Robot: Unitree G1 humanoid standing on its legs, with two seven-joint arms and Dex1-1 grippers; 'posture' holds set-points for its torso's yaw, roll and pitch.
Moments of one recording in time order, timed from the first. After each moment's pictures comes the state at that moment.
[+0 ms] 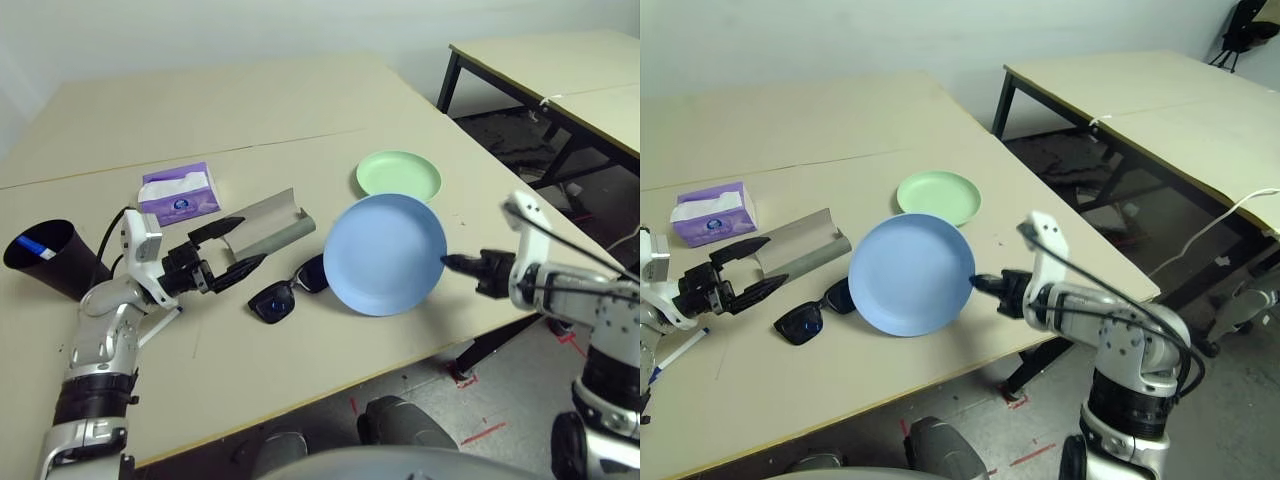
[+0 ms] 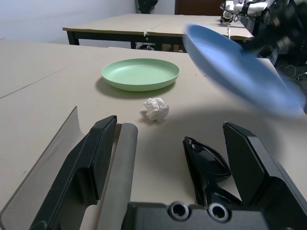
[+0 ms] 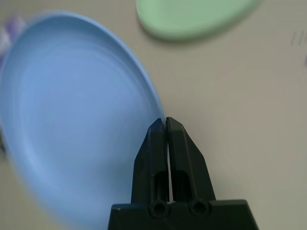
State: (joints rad) left arm -0.13 0.61 0.25 0.23 -0.54 -0.07 -1.22; right arm -0.52 -0.37 -0.47 -0.27 0.78 1.58 0.18
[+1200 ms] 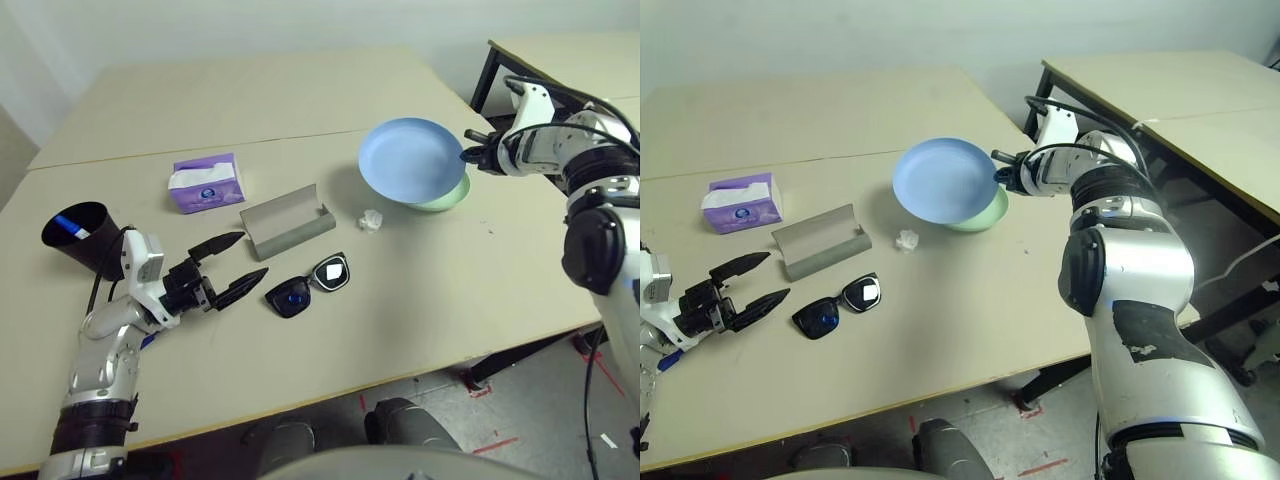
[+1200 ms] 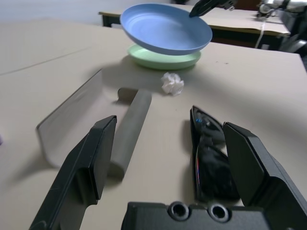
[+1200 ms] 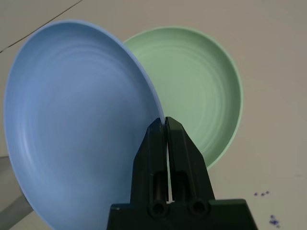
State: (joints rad) left arm 0.02 0.59 0.29 0.15 -0.55 -0.10 -1.18; right arm -1.35 -0.50 -0.19 1.31 0.25 0.77 0.27
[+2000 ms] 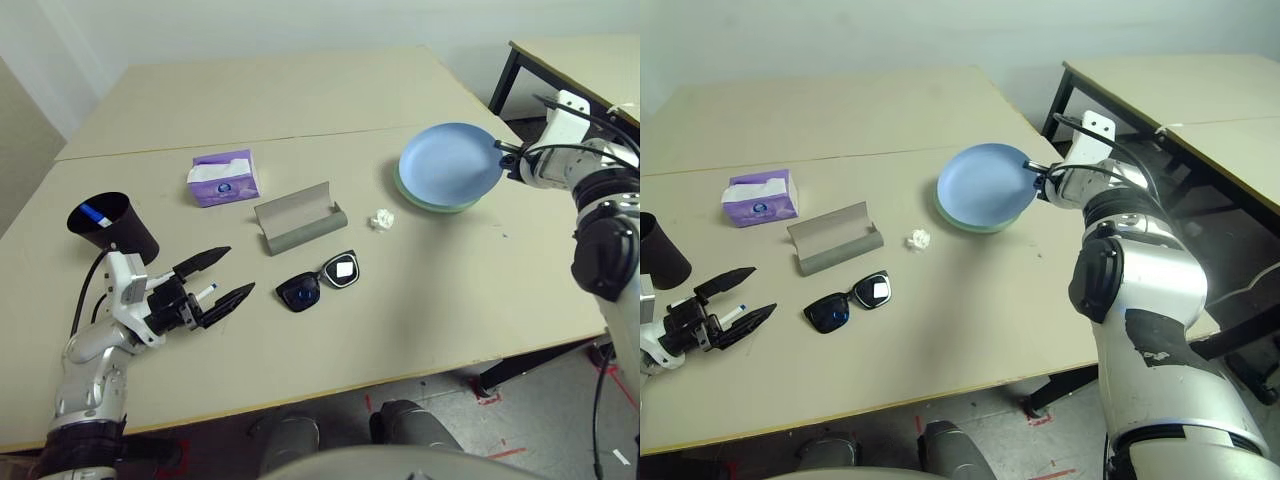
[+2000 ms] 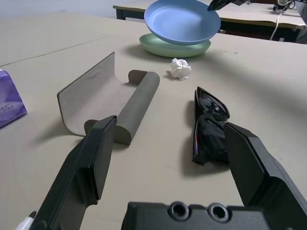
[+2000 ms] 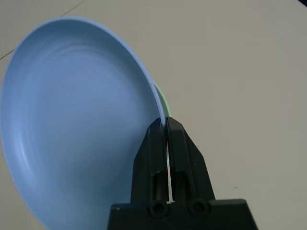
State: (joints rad) left arm 0.06 0.59 0.32 0.23 -0.56 -0.18 -1.24; right arm -1.28 -0.54 -0.31 1.34 0.19 0.58 0.11
